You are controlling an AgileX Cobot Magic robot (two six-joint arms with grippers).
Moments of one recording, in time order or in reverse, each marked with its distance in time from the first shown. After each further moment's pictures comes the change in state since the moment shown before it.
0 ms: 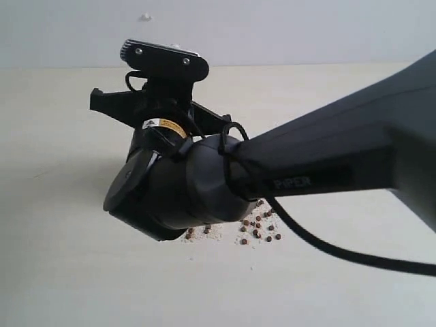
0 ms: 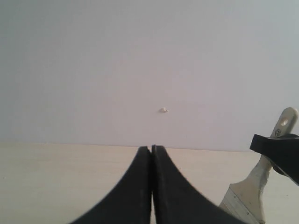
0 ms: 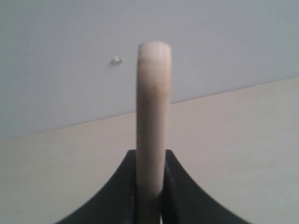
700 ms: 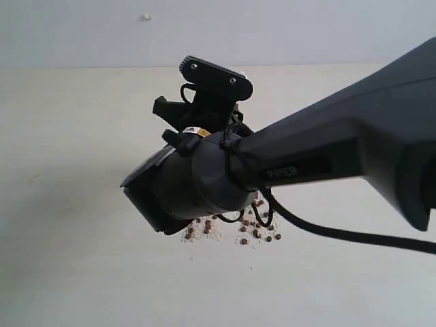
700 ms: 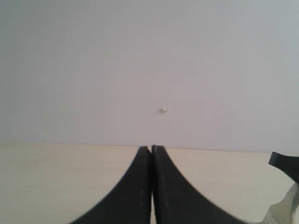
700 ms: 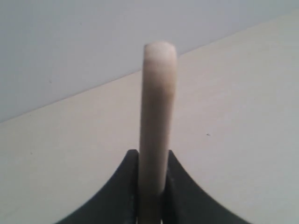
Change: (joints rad) left arm 0.000 0.000 0.000 0.000 0.000 0.000; right arm -0.055 0.051 -0.006 0.305 -0.149 -0.081
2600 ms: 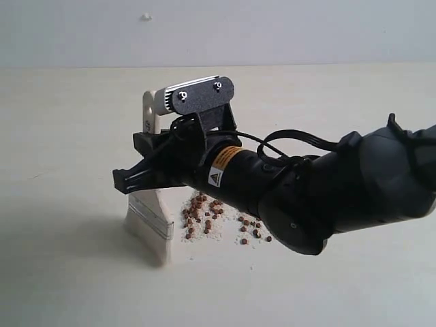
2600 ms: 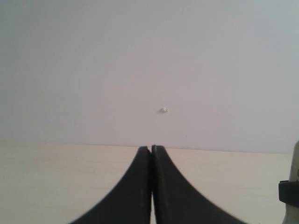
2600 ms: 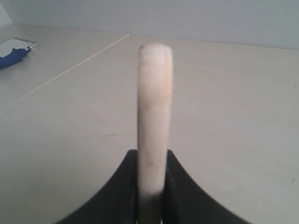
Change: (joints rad) left arm 0.000 0.000 0.000 0.000 0.000 0.000; right arm -0.141 -0.316 0.523 -1.587 0.482 0.873
